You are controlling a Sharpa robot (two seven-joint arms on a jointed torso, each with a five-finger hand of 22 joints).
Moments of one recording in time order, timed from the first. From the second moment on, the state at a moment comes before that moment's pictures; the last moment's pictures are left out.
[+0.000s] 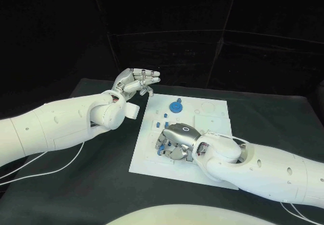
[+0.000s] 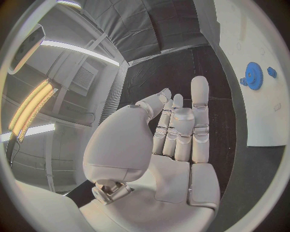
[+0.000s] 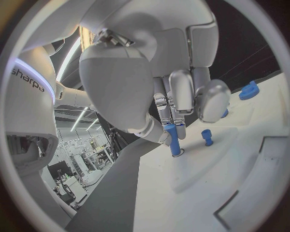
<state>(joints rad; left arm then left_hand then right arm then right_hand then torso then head) 1.22 -0.79 -0.08 1.40 -0.05 -0.29 0.51 1.31 -0.07 0.46 -0.11 0.05 1.04 0.17 0.10 0.07 1.09 0.10 0.28 0.08 1.32 0.01 1.18 0.77 0.17 1.26 0.11 0.63 0.72 1.00 -0.61 -0.03 1.67 -1.69 -0.28 -0.14 1.42 -0.14 0.58 -0.04 0.08 1.16 0.12 0.09 0.08 1.27 0.10 0.16 0.11 1.47 -0.03 1.36 1.08 0.11 1.39 0.07 1.30 1.02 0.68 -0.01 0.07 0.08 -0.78</state>
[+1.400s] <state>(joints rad) 1.22 -0.79 -0.08 1.40 -0.05 -0.29 0.51 1.31 -0.07 0.46 -0.11 0.05 1.04 0.17 0.10 0.07 1.09 0.10 0.28 0.08 1.32 0.01 1.18 0.77 0.17 1.26 0.11 0.63 0.72 0.99 -0.60 -0.06 1.67 -1.77 -0.27 -0.17 1.34 -0.18 0.49 -0.01 0.11 1.05 0.15 0.06 0.06 1.20 0.08 0.06 0.08 1.47 -0.01 1.35 1.05 0.11 1.37 0.09 1.30 1.00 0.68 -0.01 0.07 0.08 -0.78</state>
